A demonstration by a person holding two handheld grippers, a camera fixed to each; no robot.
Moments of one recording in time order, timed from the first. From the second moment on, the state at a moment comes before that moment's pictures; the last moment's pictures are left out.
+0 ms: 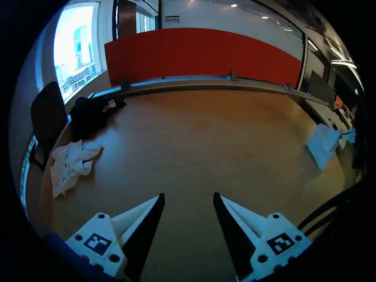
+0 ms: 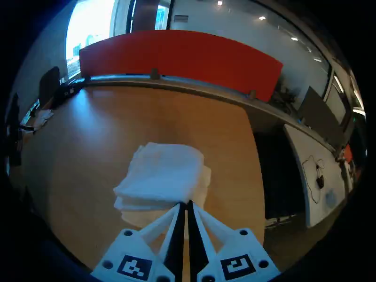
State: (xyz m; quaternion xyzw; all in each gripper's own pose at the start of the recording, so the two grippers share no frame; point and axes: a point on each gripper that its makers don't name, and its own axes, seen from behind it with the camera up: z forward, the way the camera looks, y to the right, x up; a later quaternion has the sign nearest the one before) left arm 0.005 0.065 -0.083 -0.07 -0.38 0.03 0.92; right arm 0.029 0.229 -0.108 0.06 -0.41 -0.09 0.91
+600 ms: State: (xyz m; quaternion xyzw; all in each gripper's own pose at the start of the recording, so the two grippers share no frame) left arm 0.002 0.054 -0.089 -0.06 -0.38 0.03 0.92; right arm -0.030 0.253 -0.131 0.01 -0.45 -0.06 0.89
